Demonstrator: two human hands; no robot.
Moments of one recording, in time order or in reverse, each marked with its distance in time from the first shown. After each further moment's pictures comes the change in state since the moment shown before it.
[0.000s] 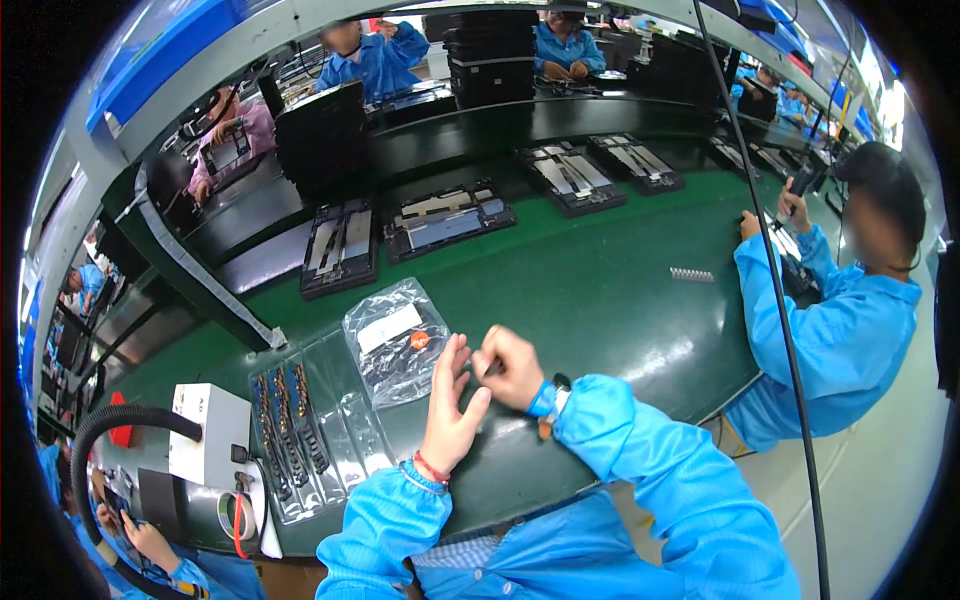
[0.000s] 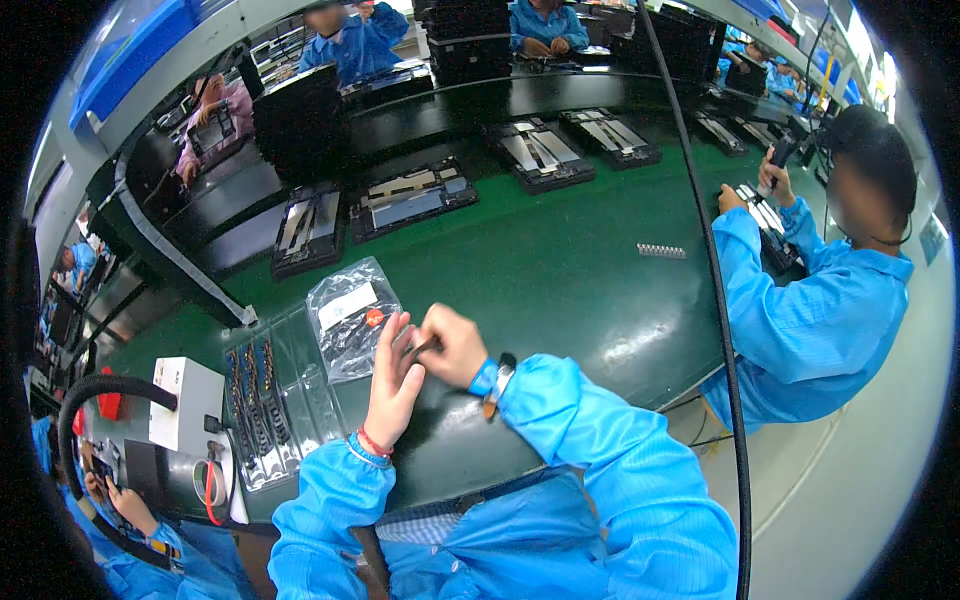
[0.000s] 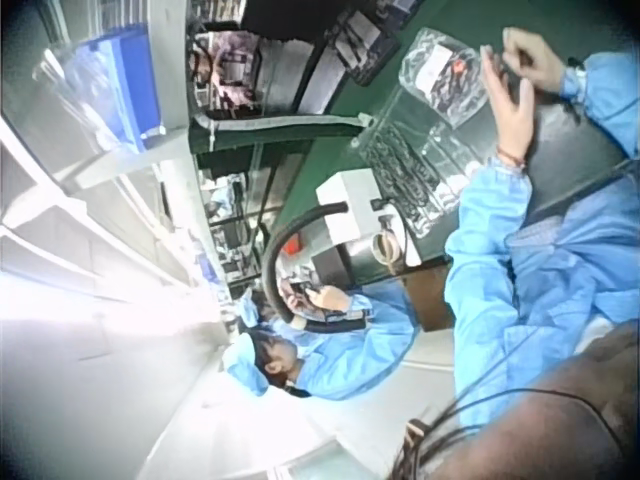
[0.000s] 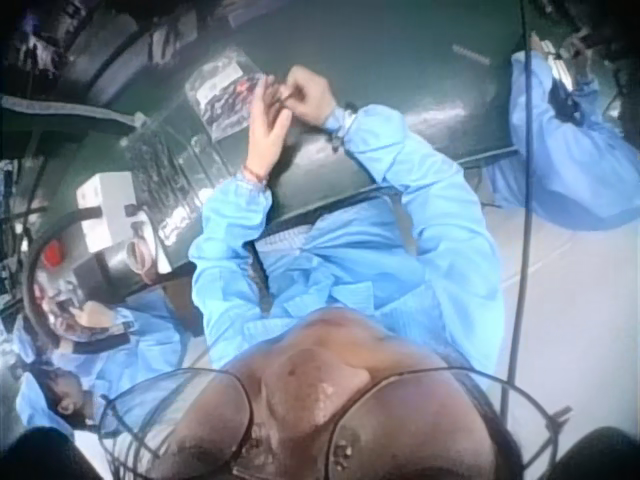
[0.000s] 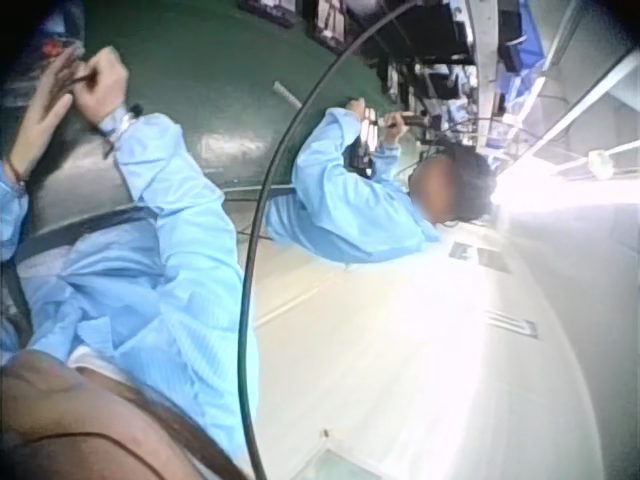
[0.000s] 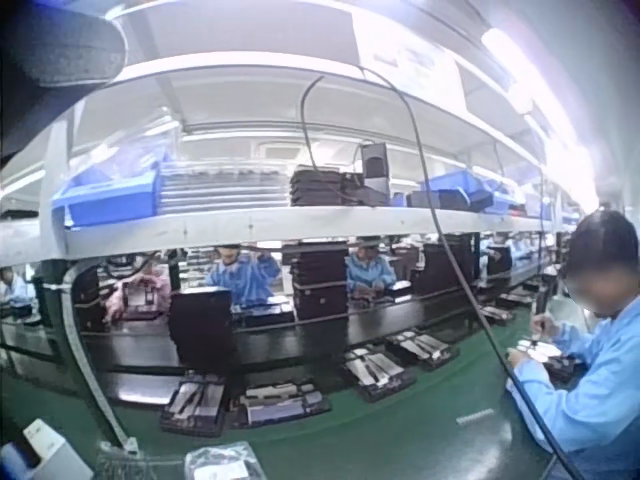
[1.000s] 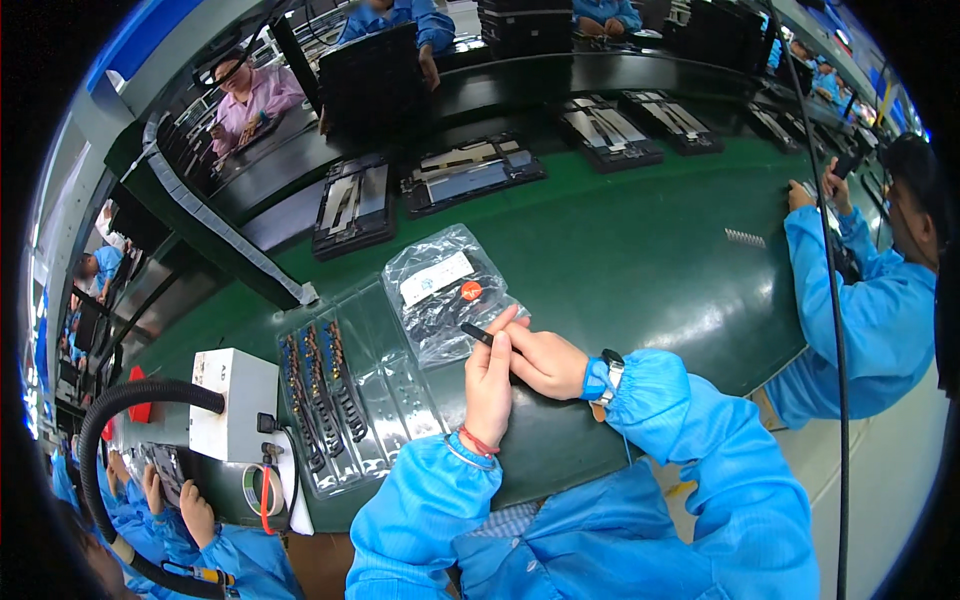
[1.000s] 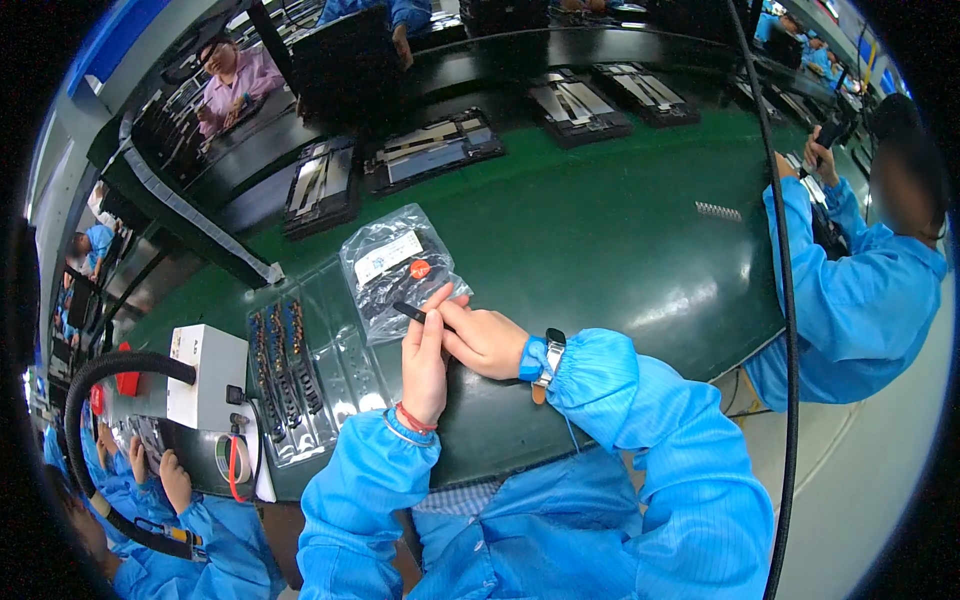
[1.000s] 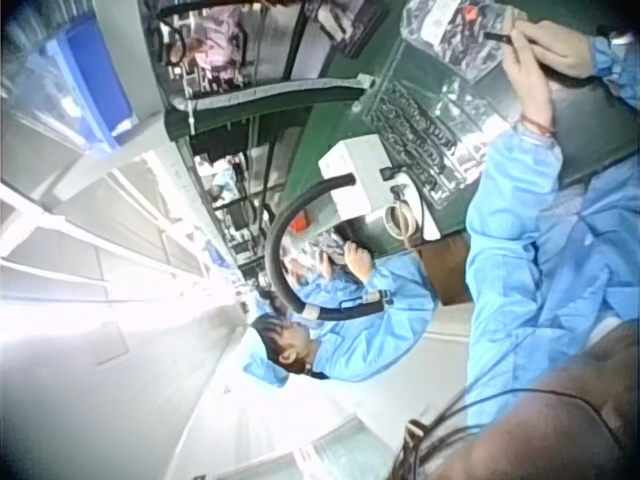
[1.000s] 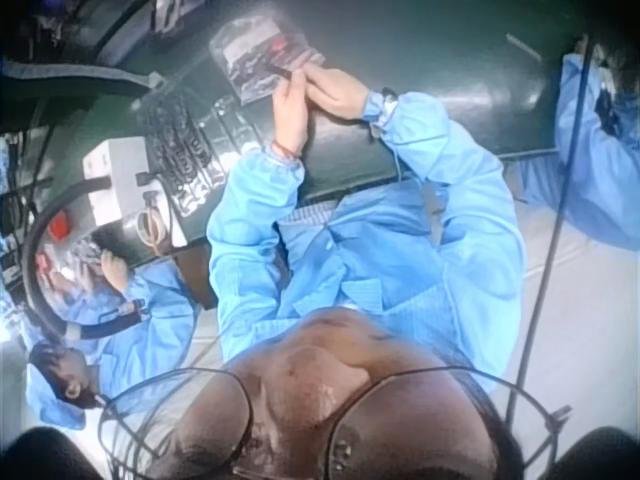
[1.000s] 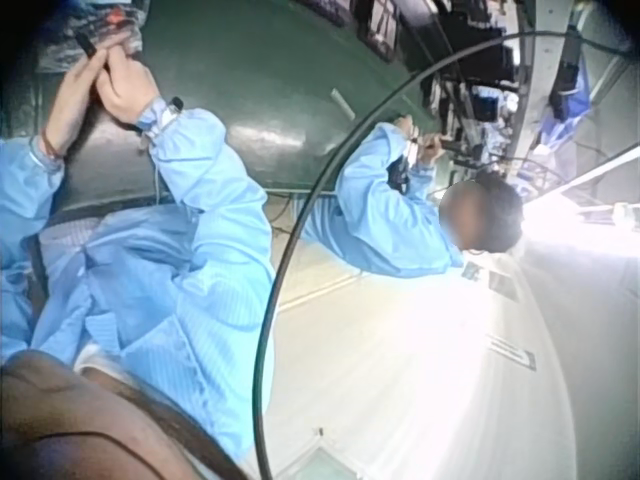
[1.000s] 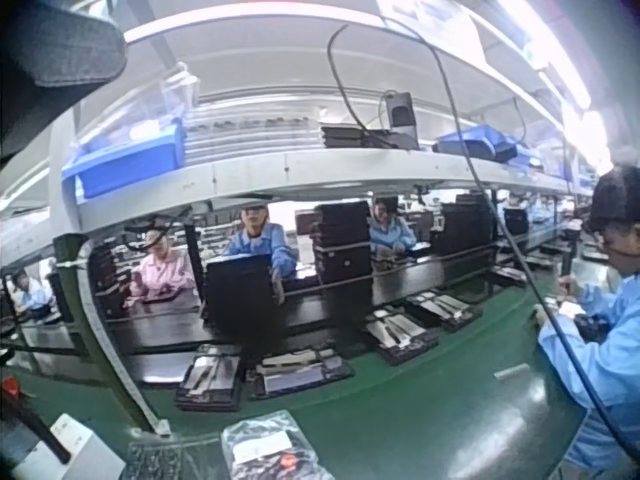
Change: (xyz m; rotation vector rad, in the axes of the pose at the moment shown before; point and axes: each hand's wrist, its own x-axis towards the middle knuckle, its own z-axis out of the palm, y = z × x) left_hand -0.009 -0.009 -0.006 -0.427 0.144 -0.171; right_hand -0.006 -0.034 0.008 -0.087 -0.603 0.210
